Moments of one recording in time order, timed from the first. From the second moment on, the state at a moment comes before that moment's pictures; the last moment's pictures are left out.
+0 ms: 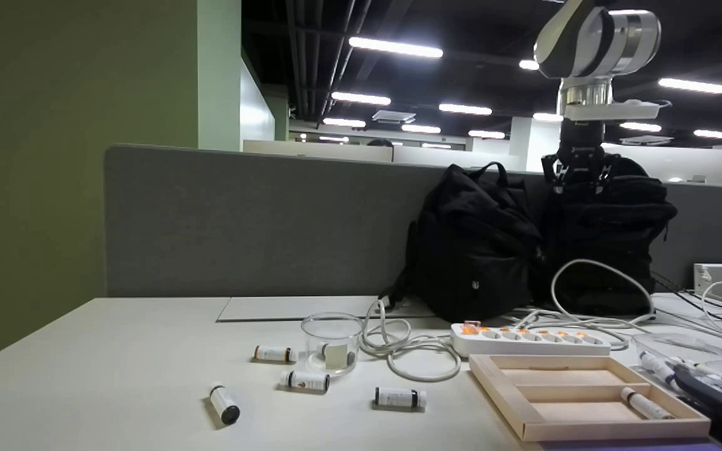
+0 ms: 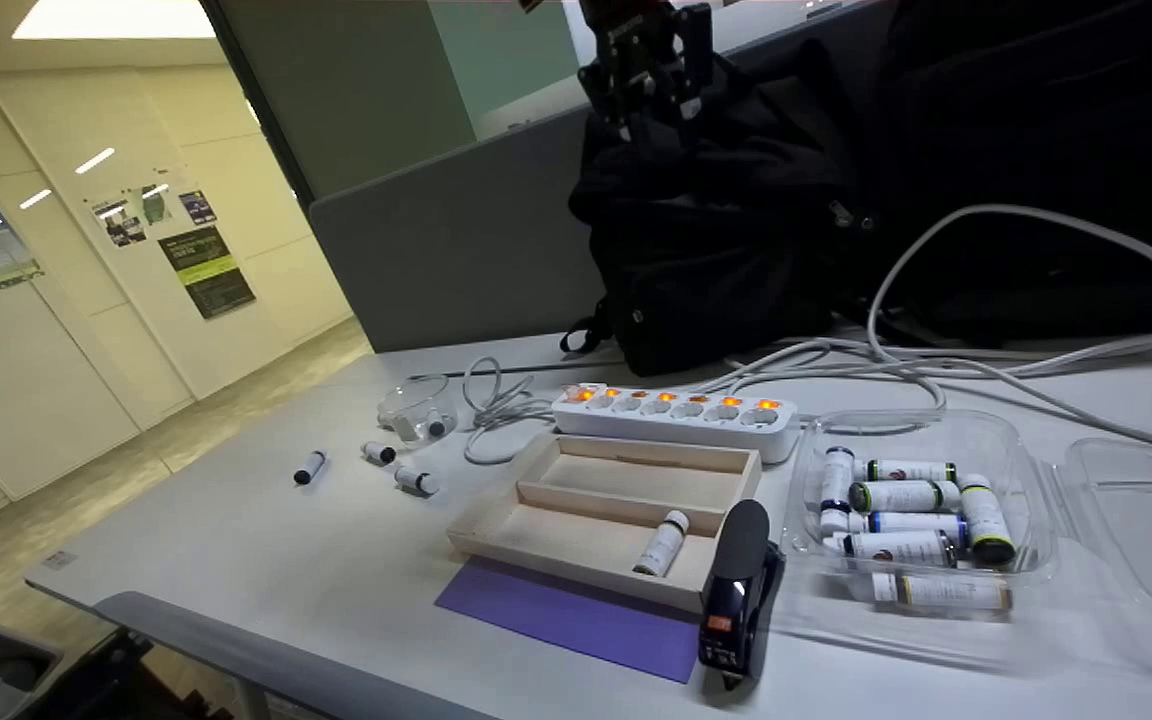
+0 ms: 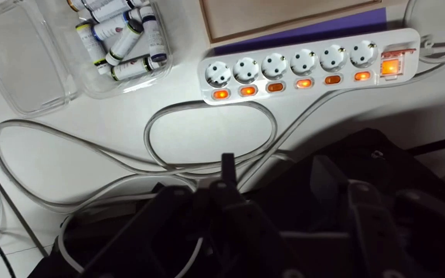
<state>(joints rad) -0.16 0.35 -0.11 -1.74 -0.01 2.11 0.09</state>
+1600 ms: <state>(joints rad) -0.18 0.82 -0.07 -1.29 0.11 1.76 0.03</state>
